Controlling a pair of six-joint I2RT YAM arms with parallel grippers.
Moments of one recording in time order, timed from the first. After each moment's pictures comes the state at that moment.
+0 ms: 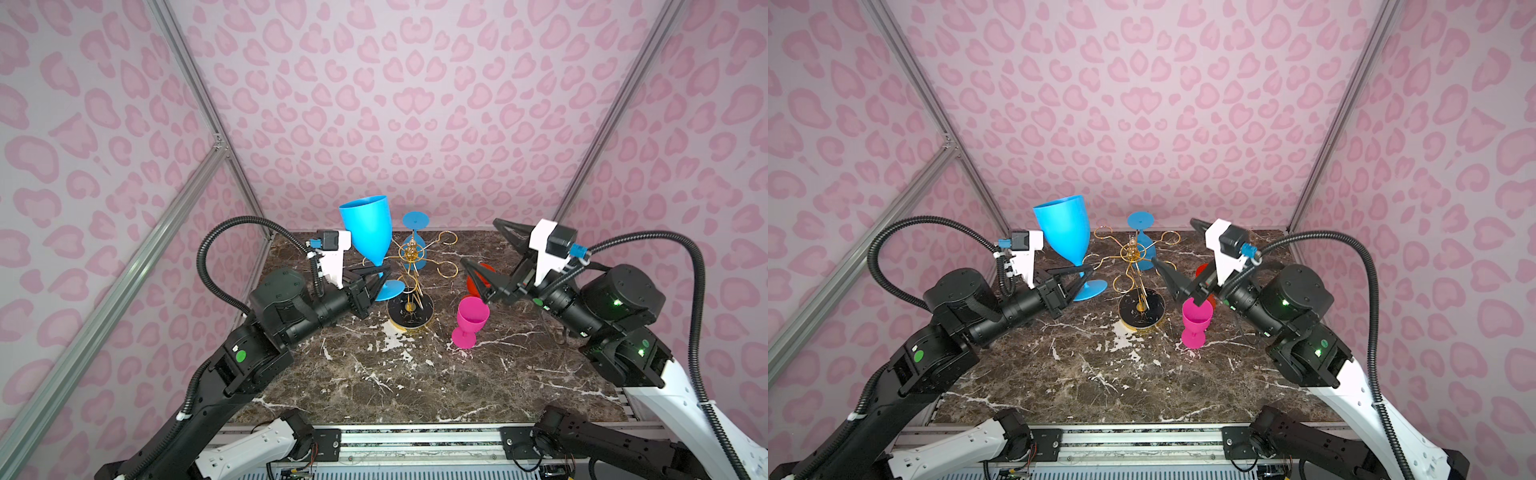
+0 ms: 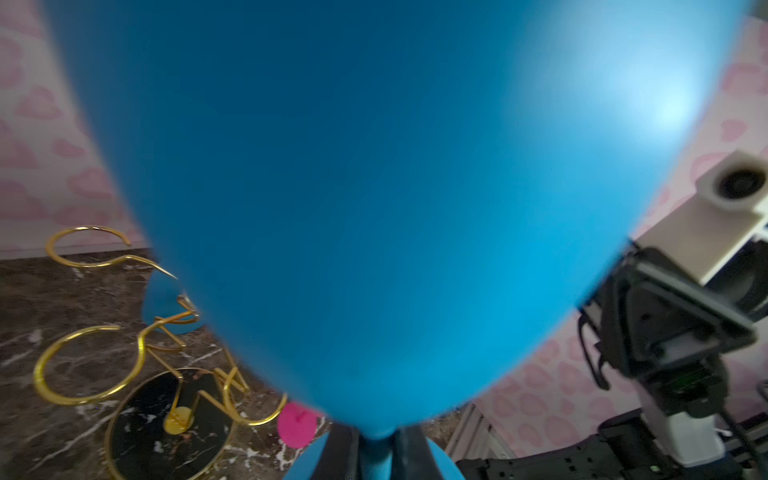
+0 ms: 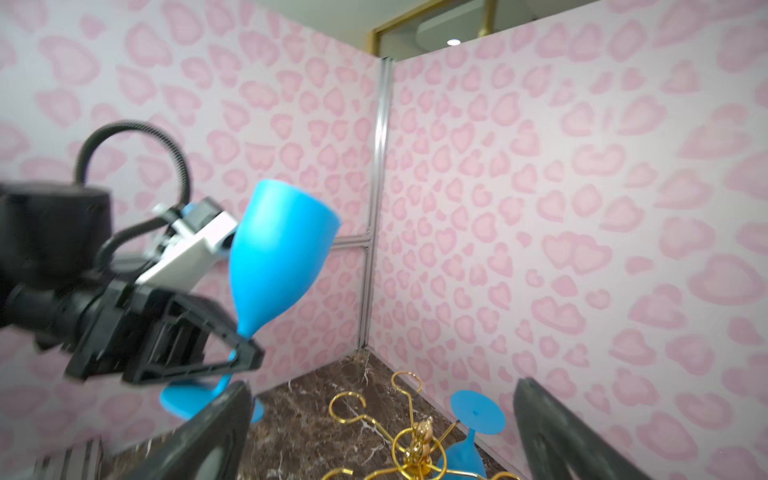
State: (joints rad) left arm -0.78 0.88 1.29 -0.48 0.06 -0.45; right arm 0.79 0.96 1.40 -0.20 -0.01 -0.01
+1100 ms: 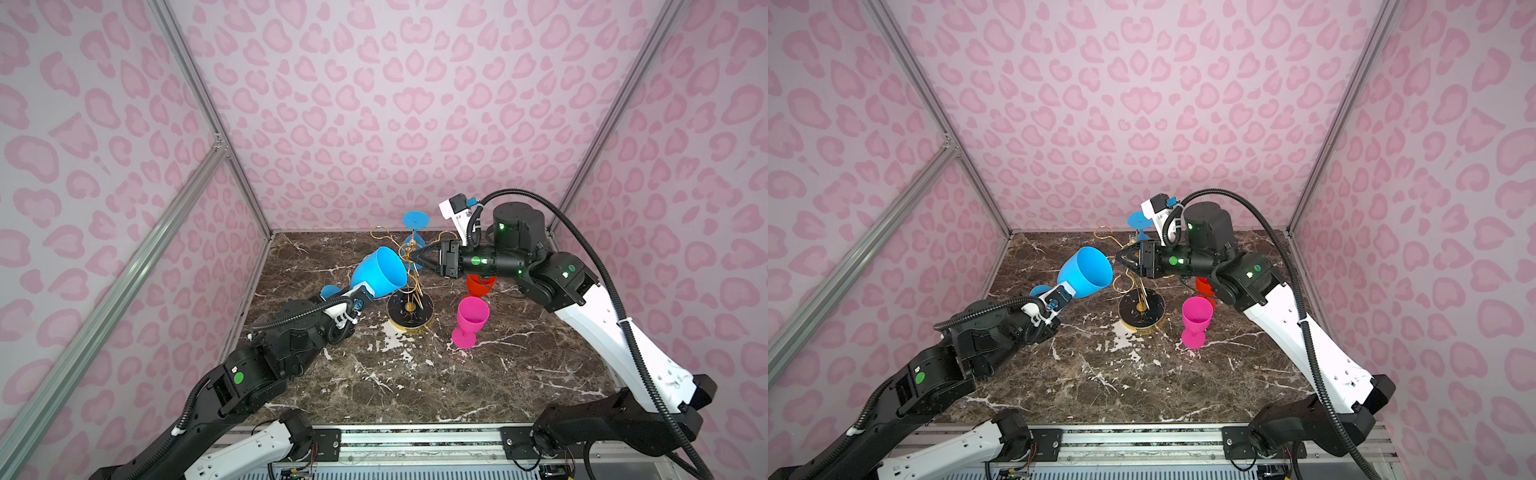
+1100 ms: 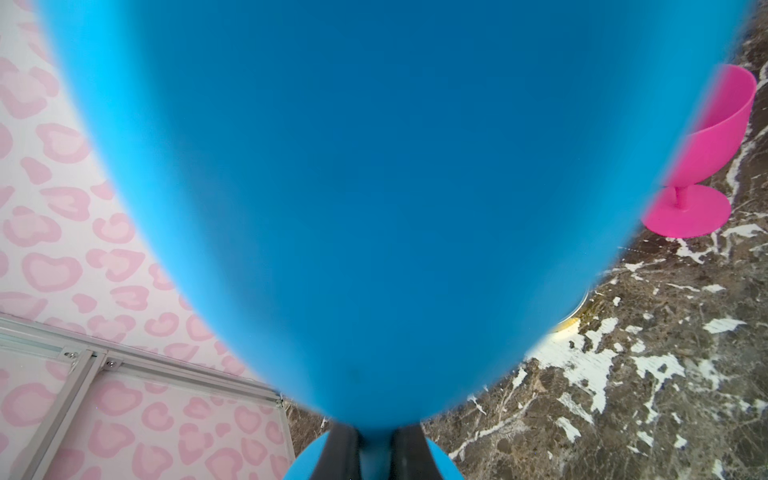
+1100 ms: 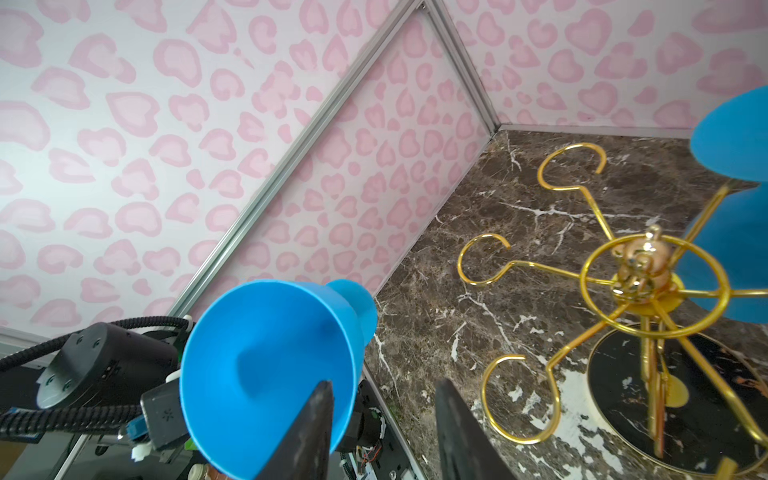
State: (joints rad) left arm -0.88 0.76 1.10 -0.66 -0.46 0.60; right arm 0.73 1.40 1.73 -0.66 -0.48 0.58
